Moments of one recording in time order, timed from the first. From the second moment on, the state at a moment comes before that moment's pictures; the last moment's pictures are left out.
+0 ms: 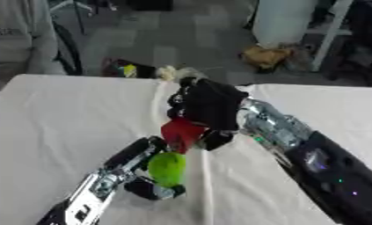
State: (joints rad) left arm -0.61 0.20 -0.36 -1.25 -0.47 -0.38 -0.23; right arm -0.94 -0.29 0.55 -1.39 1.41 -0.50 0.08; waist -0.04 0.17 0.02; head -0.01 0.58
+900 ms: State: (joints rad) left arm -0.61 0.20 -0.36 -1.25 -0.47 -0.38 -0.24; right arm -0.95 -0.29 0.56 -1.40 1.44 -0.52 0.09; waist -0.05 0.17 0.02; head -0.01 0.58
